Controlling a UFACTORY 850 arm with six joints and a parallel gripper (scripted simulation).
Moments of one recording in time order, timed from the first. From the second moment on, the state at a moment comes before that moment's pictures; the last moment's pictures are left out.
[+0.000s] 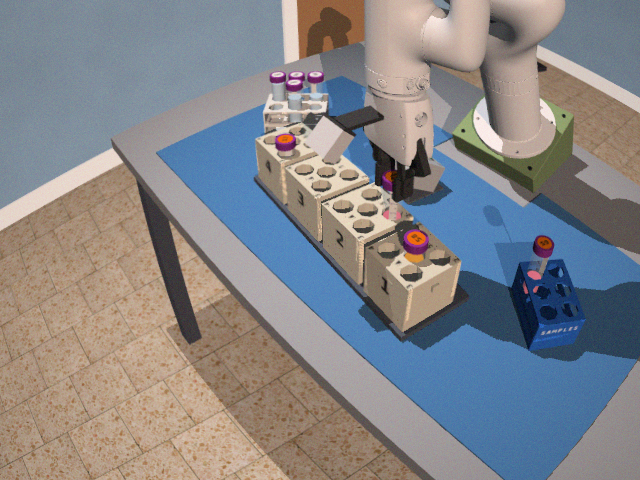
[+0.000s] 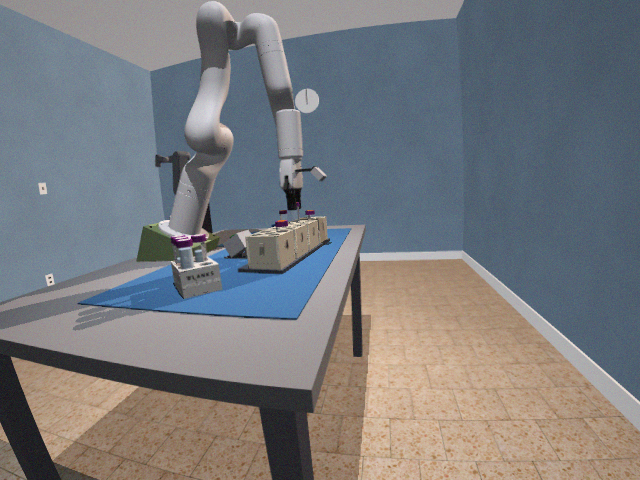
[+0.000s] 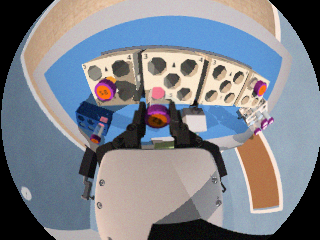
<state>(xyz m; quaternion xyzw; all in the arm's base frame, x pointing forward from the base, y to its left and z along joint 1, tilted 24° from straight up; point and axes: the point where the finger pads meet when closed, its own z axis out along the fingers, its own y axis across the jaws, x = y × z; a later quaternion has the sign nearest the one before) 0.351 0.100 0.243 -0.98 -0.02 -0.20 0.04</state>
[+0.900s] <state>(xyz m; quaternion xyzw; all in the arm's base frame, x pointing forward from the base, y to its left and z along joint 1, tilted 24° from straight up) 0.360 0.103 0.221 -0.98 -0.02 -0.20 0.05</state>
